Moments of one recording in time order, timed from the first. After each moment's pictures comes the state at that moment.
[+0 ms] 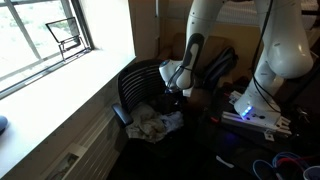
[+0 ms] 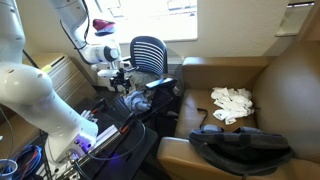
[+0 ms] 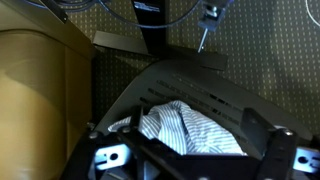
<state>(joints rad) 0.24 0.57 0.08 -2.42 -0.12 2.56 0.20</state>
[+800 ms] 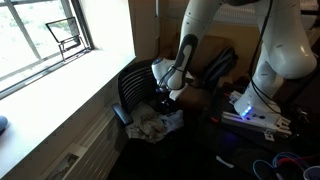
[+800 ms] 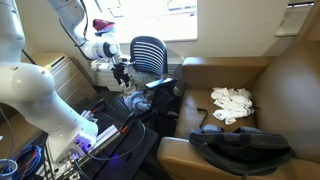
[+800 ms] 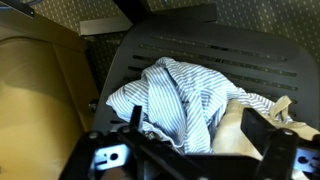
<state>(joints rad) 0.35 0.61 0.02 -2.30 -0.05 2.60 0.48</state>
